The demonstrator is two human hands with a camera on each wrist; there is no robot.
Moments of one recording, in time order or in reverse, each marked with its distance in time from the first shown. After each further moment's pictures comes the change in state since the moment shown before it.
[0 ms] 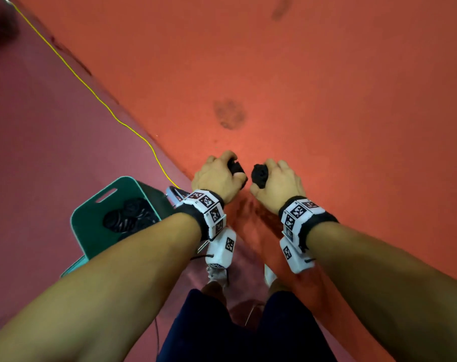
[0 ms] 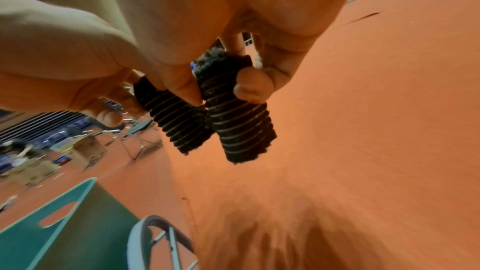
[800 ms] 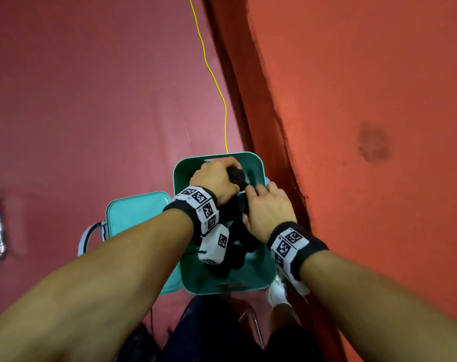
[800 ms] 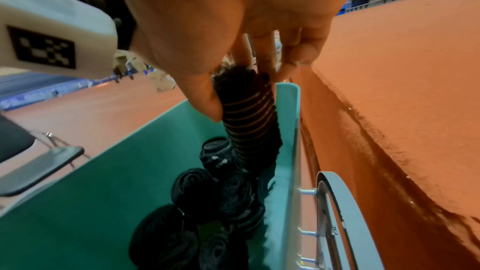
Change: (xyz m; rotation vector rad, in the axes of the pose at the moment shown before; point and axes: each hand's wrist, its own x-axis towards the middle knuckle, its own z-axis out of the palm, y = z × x) left_hand -0.002 -0.320 -0.100 -0.304 0.026 -0.301; right_hand -0.009 -0.262 0.190 -0.764 -0.216 -0.630
